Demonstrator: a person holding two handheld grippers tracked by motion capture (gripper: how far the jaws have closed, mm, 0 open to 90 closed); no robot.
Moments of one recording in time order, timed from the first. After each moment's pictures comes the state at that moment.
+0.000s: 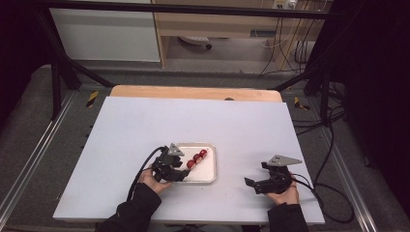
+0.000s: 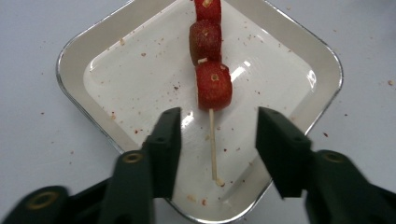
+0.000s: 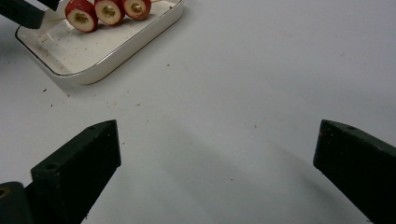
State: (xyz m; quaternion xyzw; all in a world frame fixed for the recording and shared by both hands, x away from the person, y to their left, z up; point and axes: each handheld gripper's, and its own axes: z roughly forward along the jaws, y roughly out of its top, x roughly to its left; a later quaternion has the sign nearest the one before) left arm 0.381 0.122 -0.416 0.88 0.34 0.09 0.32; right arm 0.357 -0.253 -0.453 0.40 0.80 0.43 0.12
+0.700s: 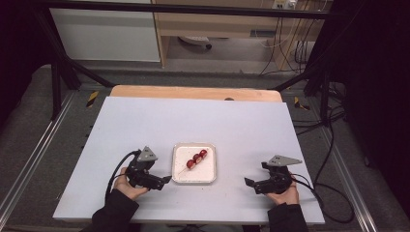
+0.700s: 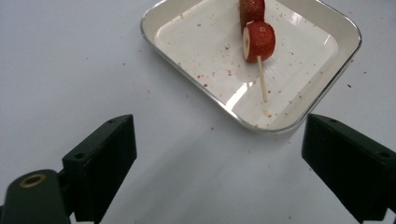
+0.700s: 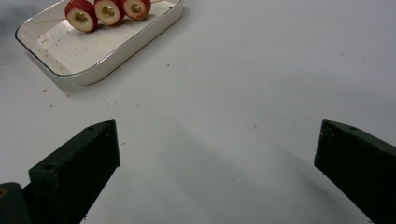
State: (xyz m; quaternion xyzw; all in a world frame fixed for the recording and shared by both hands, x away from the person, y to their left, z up) left arm 0.362 0.193 -0.416 0.86 0.35 0.12 0.36; right arm 0.357 -0.253 -0.453 0.41 0.80 0.43 0.12
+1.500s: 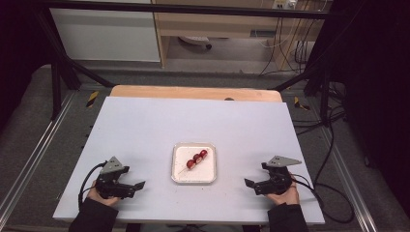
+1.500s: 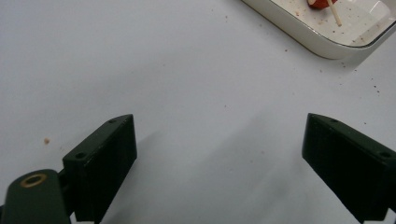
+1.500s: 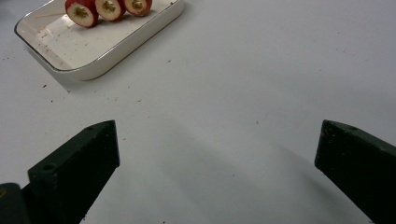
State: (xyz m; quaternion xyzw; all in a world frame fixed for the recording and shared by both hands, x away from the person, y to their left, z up) left arm 0.342 0.280 -0.455 0.82 0.40 0.12 0.40; right arm 0.356 -0.252 -0.454 0.40 0.80 0.43 0.12
